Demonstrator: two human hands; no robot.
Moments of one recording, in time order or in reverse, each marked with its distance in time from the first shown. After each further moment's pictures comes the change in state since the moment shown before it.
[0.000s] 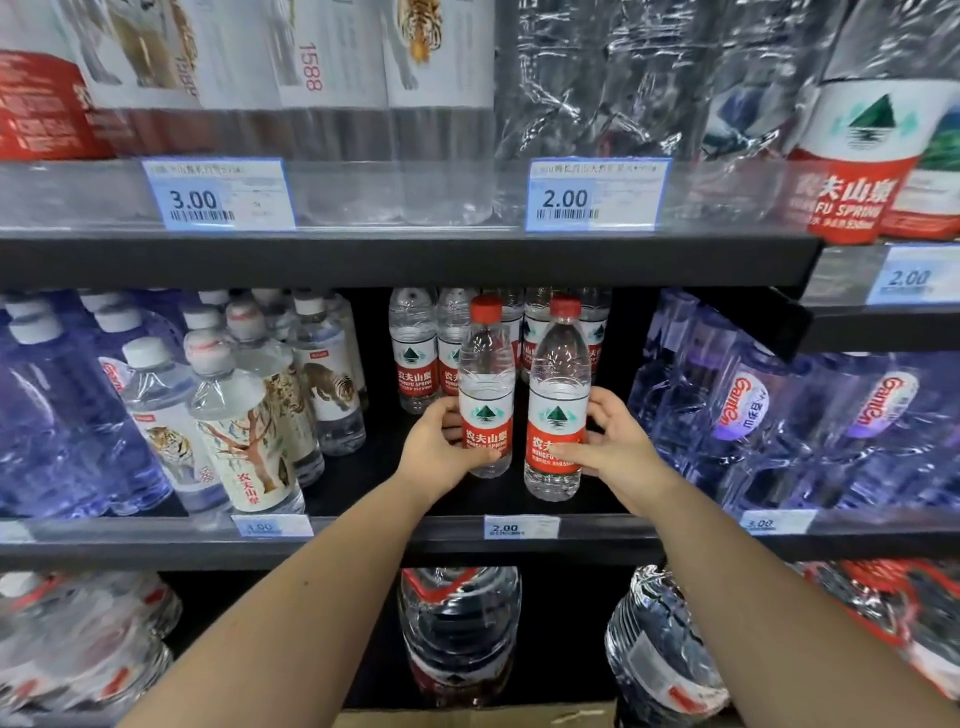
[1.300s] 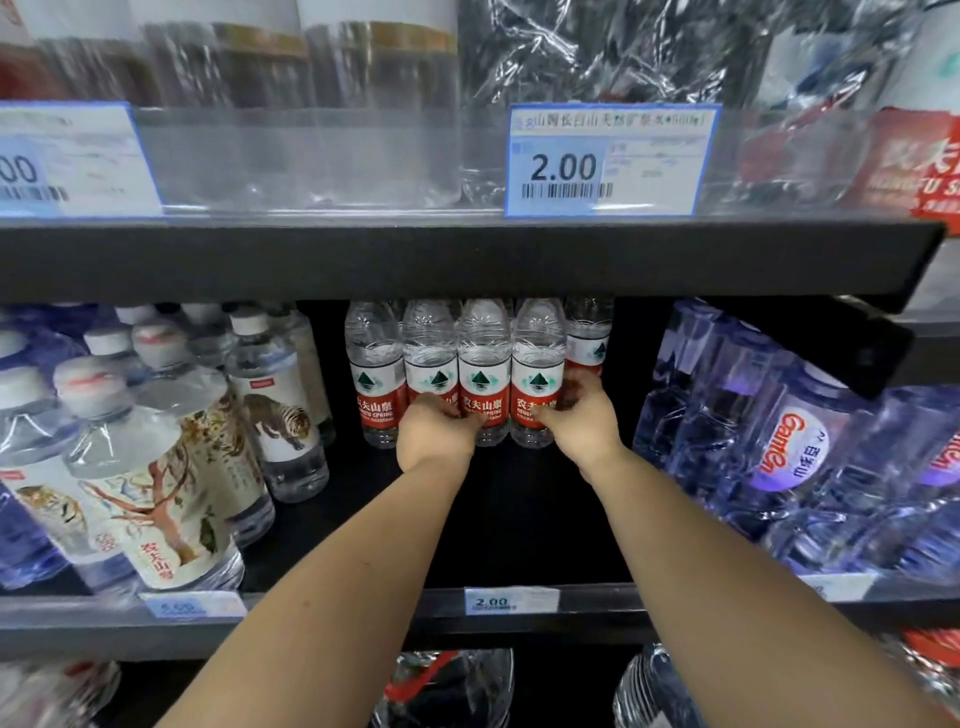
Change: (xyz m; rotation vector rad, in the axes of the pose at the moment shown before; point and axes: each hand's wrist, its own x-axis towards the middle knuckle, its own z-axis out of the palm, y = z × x) left_hand 0.092 0.006 0.041 0.266 0.381 -0.151; right_hand 0.111 0.007 0.013 -0.400 0.418 -0.145
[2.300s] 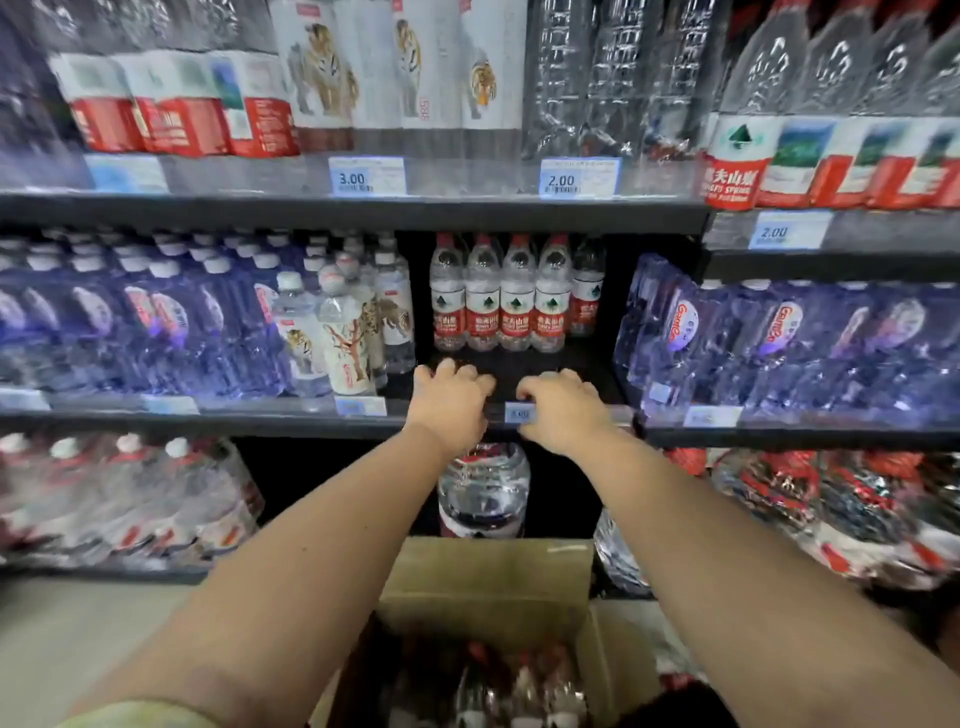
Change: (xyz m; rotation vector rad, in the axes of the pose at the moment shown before) left_hand -0.213 -0.010 -0.182 1.029 -0.212 0.713; right_hand -0.250 -0.113 -0.059 -0.993 -0.427 -0.332
